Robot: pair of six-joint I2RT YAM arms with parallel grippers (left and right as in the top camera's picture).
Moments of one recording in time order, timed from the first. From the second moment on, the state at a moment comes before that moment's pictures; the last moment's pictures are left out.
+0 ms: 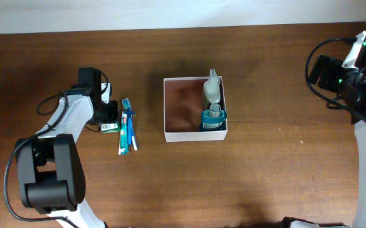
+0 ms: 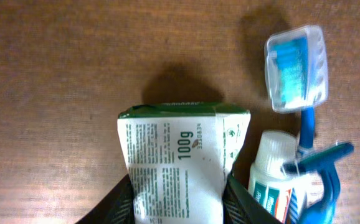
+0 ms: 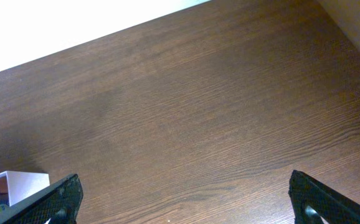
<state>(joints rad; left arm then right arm) 0.04 1.92 1.26 -0.68 0.00 0.00 -0.25 1.41 1.49 -0.85 0.04 0.11</state>
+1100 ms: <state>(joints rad) -0.45 1.68 1.43 -0.67 0.07 -0.26 -0.25 1.41 1.49 -0.85 0.04 0.11</state>
